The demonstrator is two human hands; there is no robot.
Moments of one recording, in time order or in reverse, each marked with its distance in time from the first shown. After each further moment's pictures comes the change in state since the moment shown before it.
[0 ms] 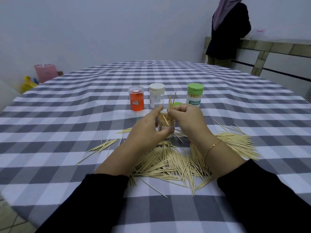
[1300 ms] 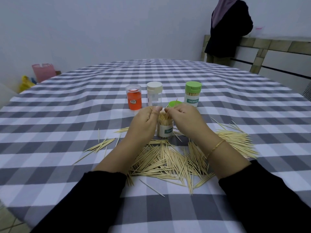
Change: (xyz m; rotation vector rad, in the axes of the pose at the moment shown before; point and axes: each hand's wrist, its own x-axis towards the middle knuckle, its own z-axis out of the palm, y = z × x) left_hand 0.004 0.012 -0.002 -0.236 0.146 -0.015; right_hand 0.000 -0.001 -0.006 -0.374 -0.084 -0.086
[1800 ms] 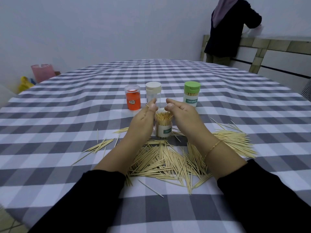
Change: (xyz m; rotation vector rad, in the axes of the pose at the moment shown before) left_hand 0.001 0.000 0.001 -0.188 -0.039 -0.136; right_hand 0.000 0.002 0.003 0.352 0.000 0.066
